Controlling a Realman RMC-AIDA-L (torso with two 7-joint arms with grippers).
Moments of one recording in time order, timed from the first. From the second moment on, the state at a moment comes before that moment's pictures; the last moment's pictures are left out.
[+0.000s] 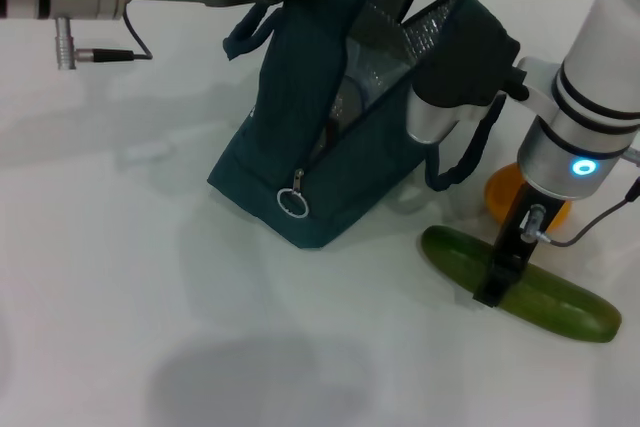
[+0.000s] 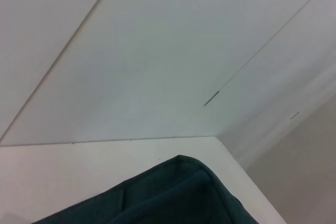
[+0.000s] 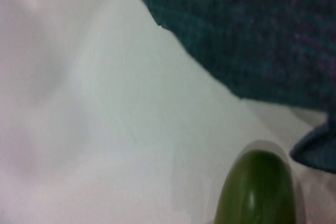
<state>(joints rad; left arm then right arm) -0.70 -2.03 0.82 0.91 1.96 1.47 -2.35 0.99 2.03 -1.81 -0.99 -2.41 -1.56 2.66</state>
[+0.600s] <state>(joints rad) -0.70 -2.03 0.82 0.91 1.96 1.47 -2.36 0.98 2.03 -1.81 -0.99 -2.40 -1.57 2.67</state>
